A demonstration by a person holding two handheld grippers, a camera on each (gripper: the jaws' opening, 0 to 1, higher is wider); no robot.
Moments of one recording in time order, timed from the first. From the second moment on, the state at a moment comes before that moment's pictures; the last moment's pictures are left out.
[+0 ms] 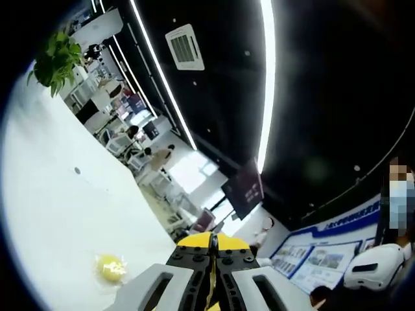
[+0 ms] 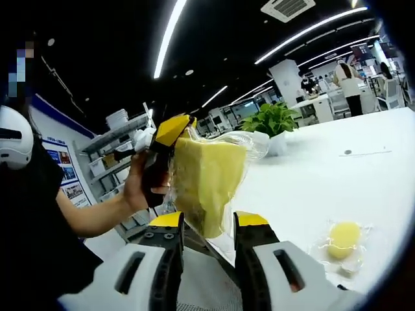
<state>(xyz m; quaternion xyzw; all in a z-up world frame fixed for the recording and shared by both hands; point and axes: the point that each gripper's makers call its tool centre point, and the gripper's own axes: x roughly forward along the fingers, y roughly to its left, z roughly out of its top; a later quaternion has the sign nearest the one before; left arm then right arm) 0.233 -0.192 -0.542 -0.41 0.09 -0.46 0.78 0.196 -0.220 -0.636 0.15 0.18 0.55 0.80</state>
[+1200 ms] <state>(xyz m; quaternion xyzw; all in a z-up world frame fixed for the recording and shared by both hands) 0.243 -0.181 -0.590 -0.43 0.13 -0.42 0.79 0.215 -0.281 -0.734 -0.03 0.22 0.42 0.88</state>
